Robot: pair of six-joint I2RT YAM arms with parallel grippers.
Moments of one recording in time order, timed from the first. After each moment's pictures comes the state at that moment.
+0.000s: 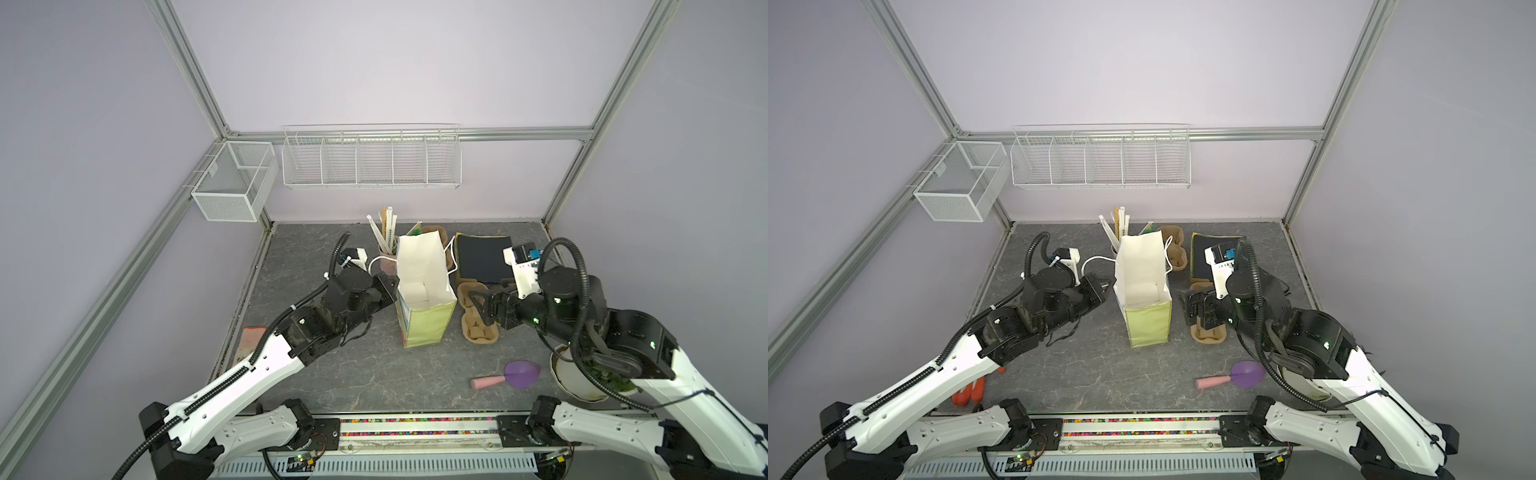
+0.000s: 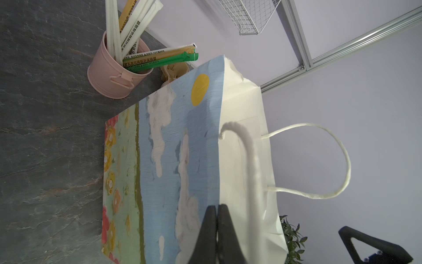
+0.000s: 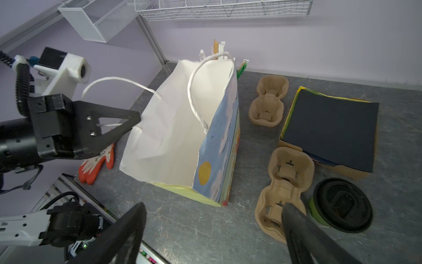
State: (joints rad) left arm -0.91 1.07 1.07 -0.37 -0.18 -1.09; right arm 0.93 0.93 1.42 -1.03 0.33 0.44
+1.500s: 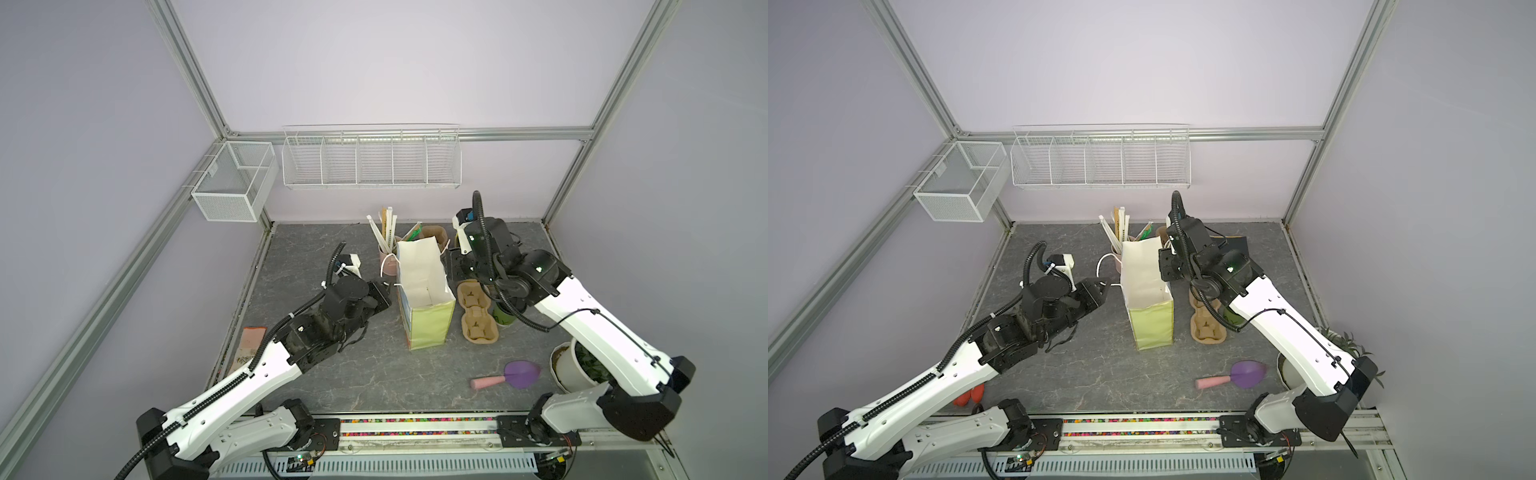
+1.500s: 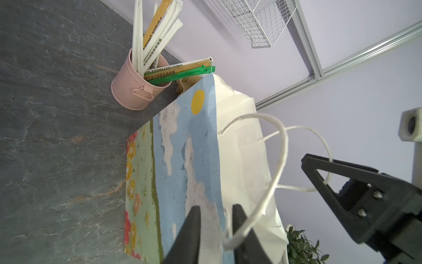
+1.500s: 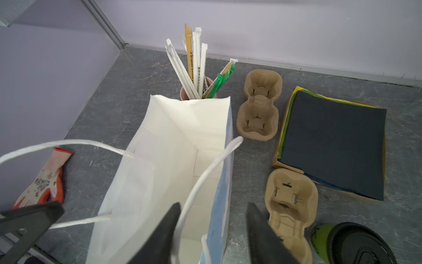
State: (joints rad) left arm -0.90 1.01 0.99 -0.37 -0.26 -1.03; right arm 0.73 1.40 1.61 -0.89 0.23 0.39
